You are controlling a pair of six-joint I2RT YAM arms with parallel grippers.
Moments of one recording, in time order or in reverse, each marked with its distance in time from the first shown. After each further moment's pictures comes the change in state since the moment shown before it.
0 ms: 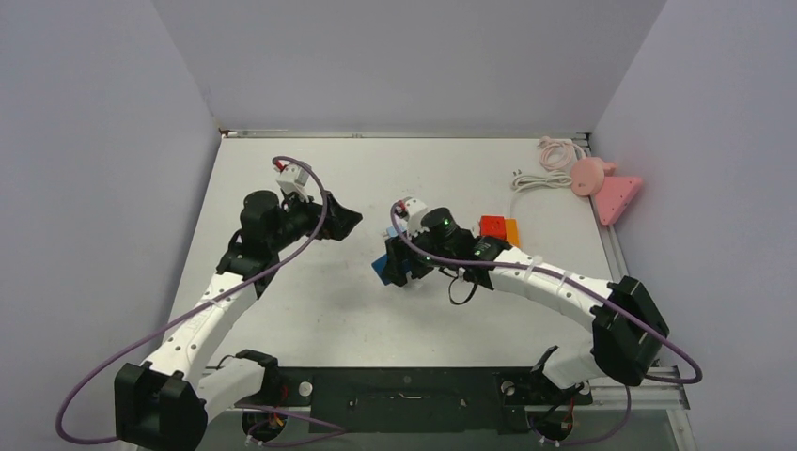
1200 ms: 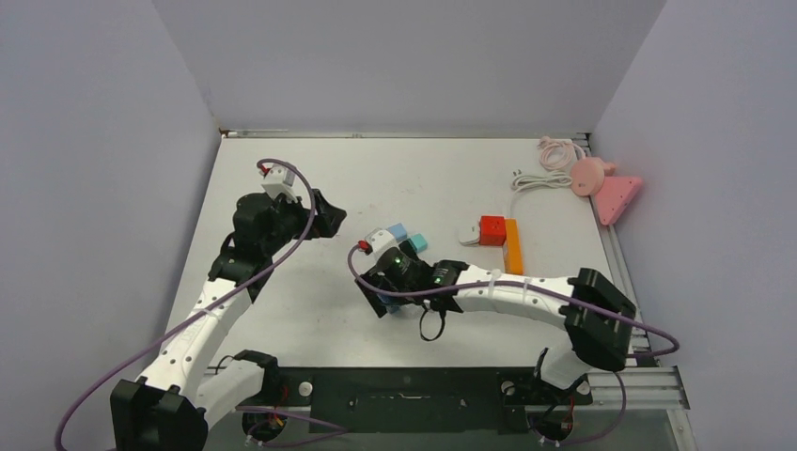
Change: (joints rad) left arm 0.039 -0.064 0.008 -0.134 -0.205 0.011; right arm 0.332 0.209 0.128 -0.191 0.545 -0.038
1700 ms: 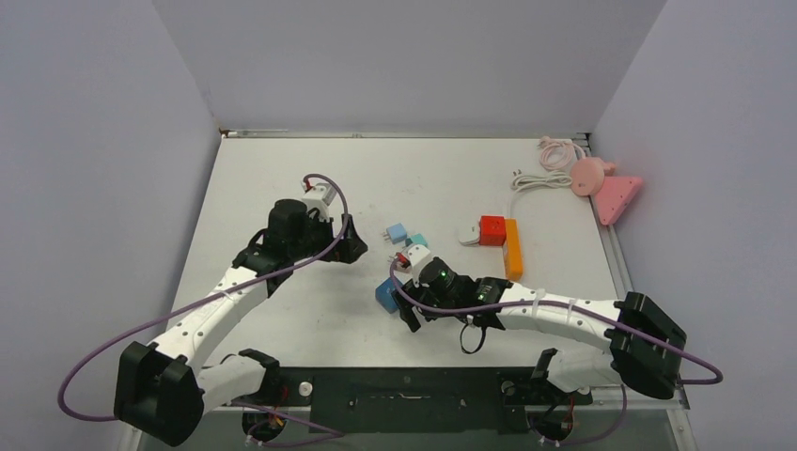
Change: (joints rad) left arm -0.147 0.113 -0.011 -0.142 0.029 0.075; right arm -0.076 -0.321 -0.349 0.106 -0.154 -0.013
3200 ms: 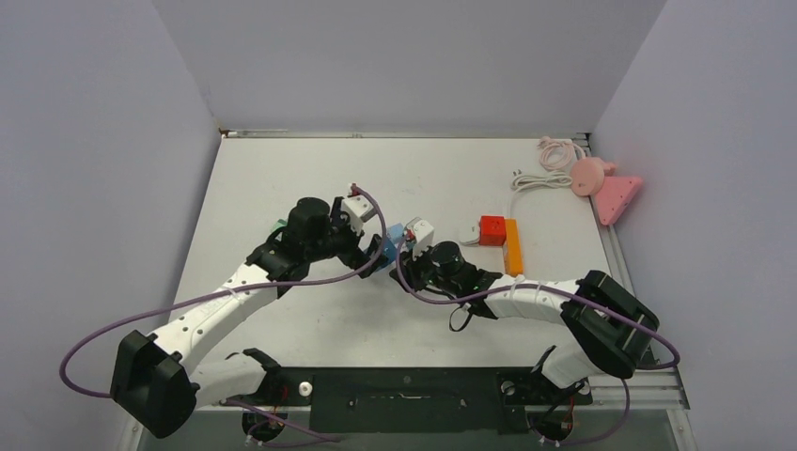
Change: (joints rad) left arm -0.171 0.038 0.078 0.037 0.074 0.394; right arm -0.180 0.184 -0.107 0.680 -0.142 -0.075
